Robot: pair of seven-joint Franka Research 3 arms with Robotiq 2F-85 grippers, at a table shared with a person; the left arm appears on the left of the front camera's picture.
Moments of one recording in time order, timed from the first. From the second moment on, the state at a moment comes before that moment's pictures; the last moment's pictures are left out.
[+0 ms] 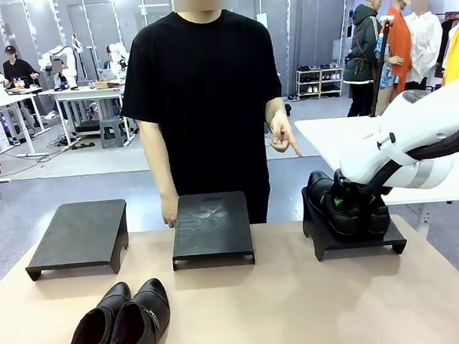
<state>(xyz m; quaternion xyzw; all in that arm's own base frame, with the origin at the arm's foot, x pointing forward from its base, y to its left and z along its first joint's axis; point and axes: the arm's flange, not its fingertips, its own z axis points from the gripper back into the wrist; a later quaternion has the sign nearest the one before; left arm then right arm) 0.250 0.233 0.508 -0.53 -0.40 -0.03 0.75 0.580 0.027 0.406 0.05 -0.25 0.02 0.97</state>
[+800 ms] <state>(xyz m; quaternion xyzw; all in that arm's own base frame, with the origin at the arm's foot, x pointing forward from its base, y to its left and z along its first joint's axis) 0.250 0.233 0.508 -0.53 -0.40 -0.03 0.75 0.578 0.027 0.409 0.05 -0.25 0.02 0.97</state>
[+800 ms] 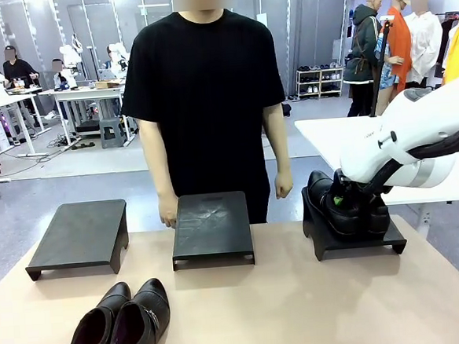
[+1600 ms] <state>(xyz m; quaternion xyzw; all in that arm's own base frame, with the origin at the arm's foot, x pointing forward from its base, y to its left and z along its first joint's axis) 0.250 0.233 0.508 -0.53 -0.40 -0.03 0.75 0.565 0.033 0.443 0.07 -0.26 0.01 0.96</state>
